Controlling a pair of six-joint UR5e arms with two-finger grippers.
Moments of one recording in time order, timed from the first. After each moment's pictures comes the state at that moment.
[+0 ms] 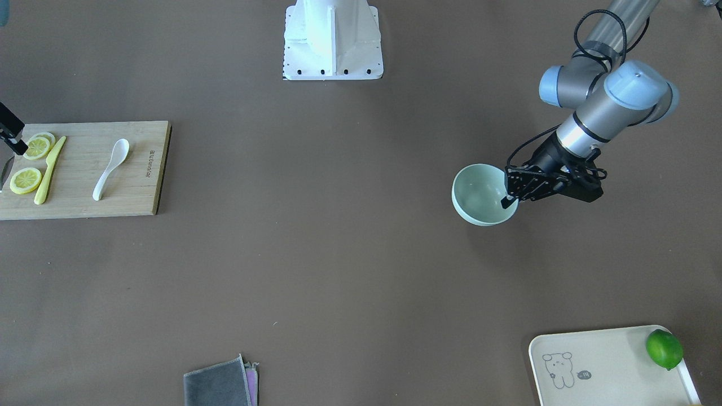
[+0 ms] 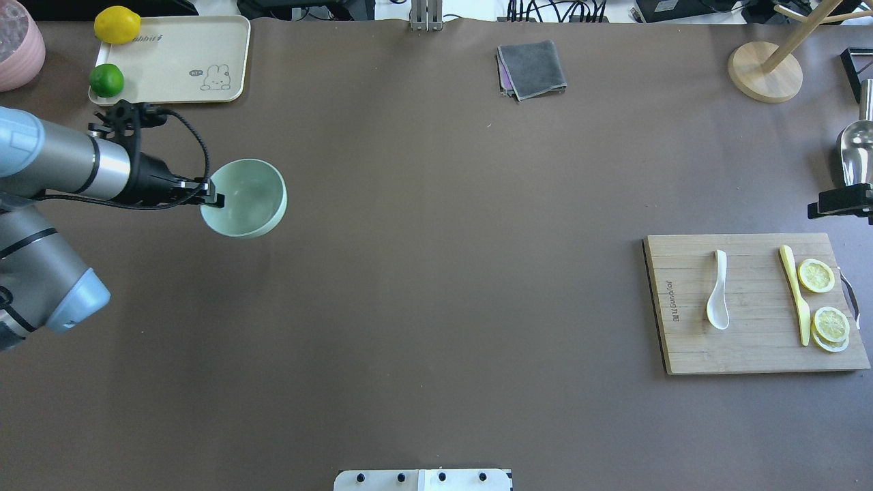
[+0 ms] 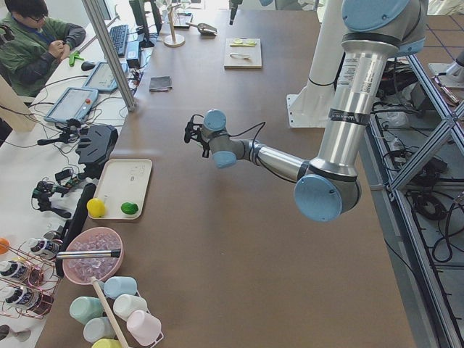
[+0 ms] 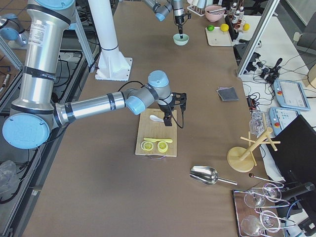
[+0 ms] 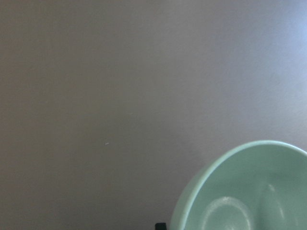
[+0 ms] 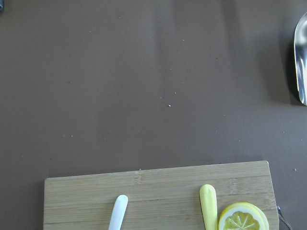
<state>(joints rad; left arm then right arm) -0.82 -1.84 -1.62 -2.37 -2.09 -1.13 1.14 -1.79 2.01 -1.13 2.15 0.82</state>
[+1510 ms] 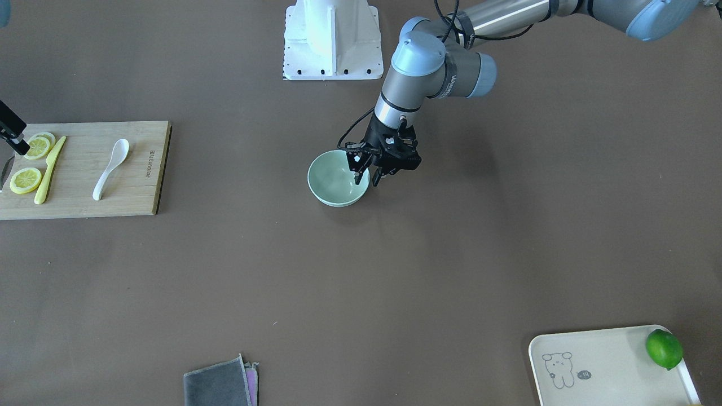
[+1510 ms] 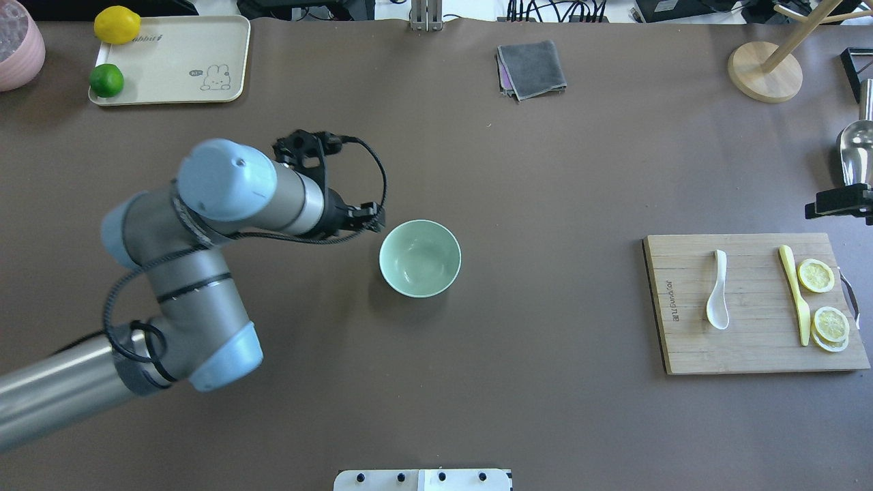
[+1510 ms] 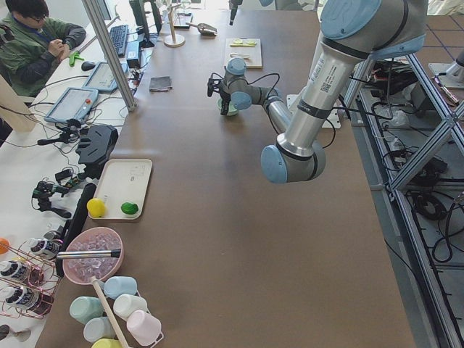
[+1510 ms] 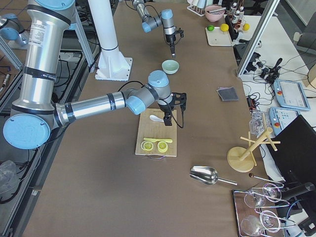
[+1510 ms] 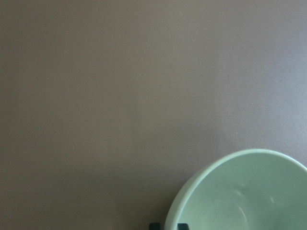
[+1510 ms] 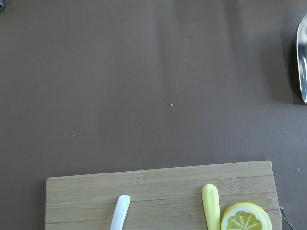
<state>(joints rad) -0.63 -2.10 -1.74 -1.94 -1.89 -1.25 1.13 -1.78 2.01 -1.13 2.15 0.83</state>
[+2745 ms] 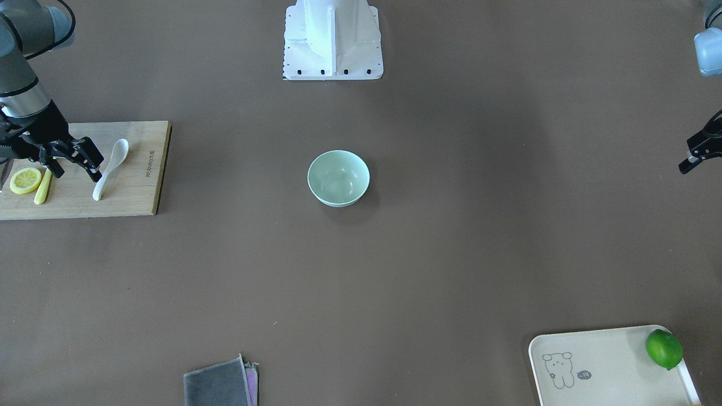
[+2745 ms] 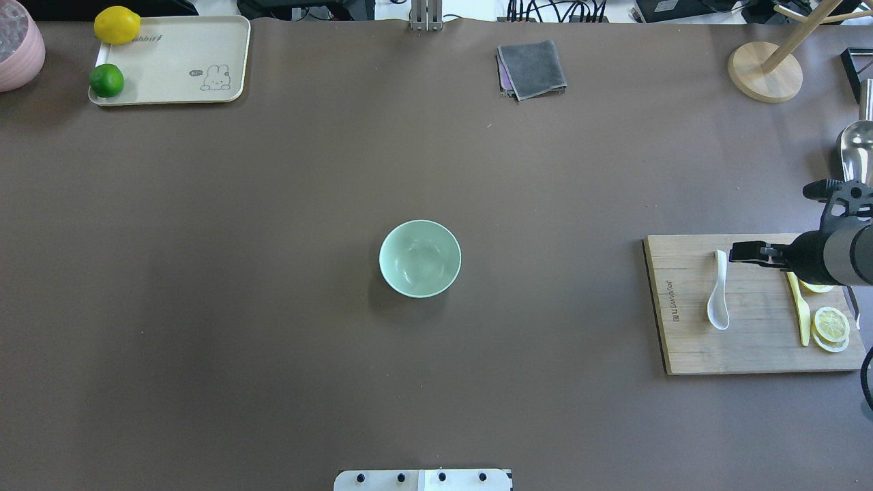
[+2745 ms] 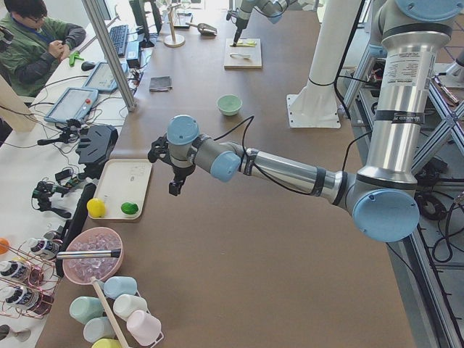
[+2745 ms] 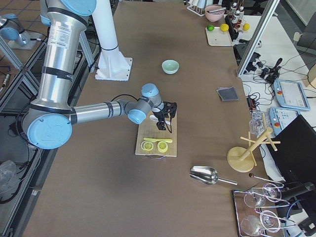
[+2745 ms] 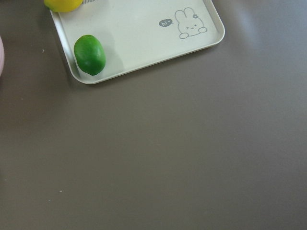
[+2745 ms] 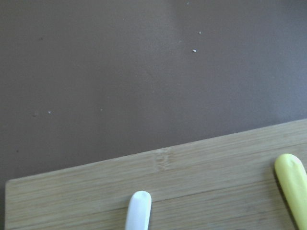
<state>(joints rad) -1.40 -1.65 -1.71 -1.86 -2.42 -0.16 0.74 -1.78 1.81 -0.78 1.79 1.27</state>
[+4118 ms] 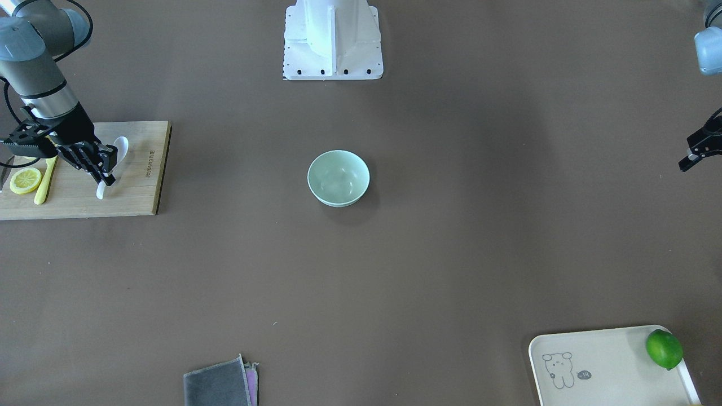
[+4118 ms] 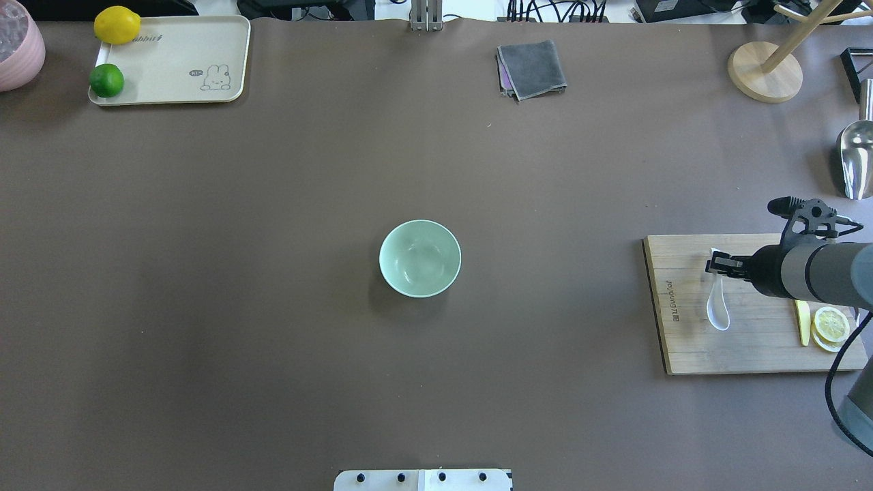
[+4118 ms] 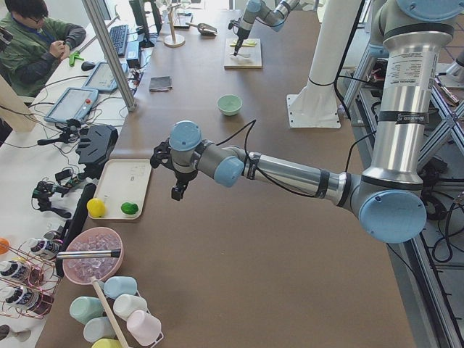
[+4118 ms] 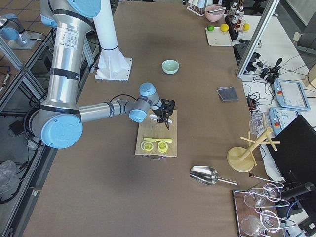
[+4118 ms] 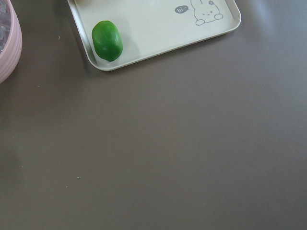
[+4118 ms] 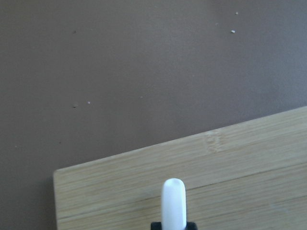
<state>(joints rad) -1.39 -1.64 -1.72 -1.87 -2.42 -0.16 0.67 -1.76 1.84 -0.77 1.73 1.37</state>
